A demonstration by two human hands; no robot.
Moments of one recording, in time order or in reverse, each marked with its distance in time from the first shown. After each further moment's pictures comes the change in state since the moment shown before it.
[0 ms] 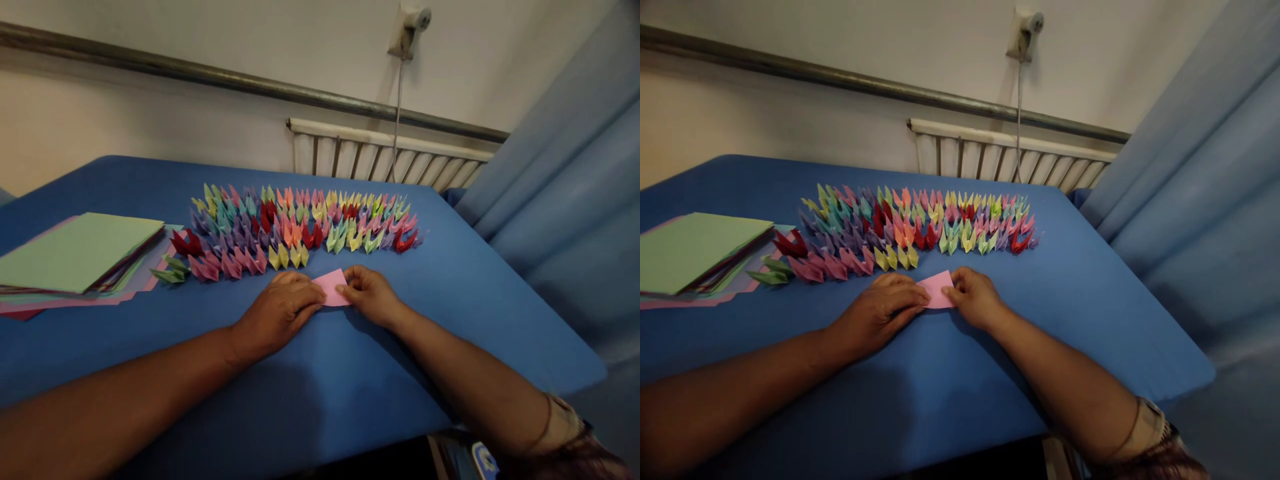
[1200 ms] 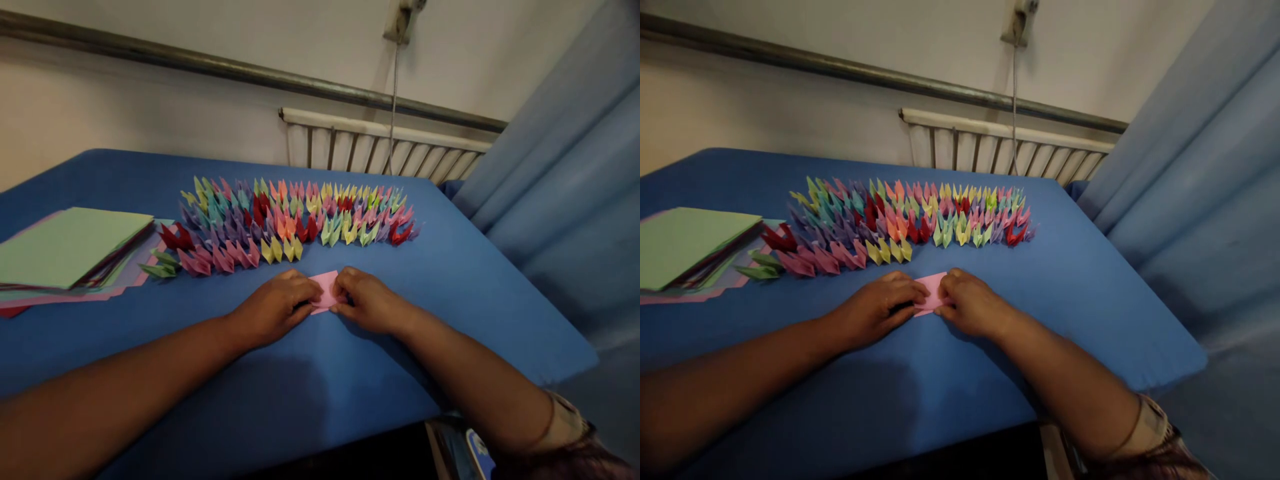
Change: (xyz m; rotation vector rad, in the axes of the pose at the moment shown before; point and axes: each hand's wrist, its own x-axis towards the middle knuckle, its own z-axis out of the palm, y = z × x) left_hand 0.005 -0.004 0.002 -0.063 -0.171 0.006; right_hand -0.023 -0.019 -0.018 -0.642 -0.222 -0.396
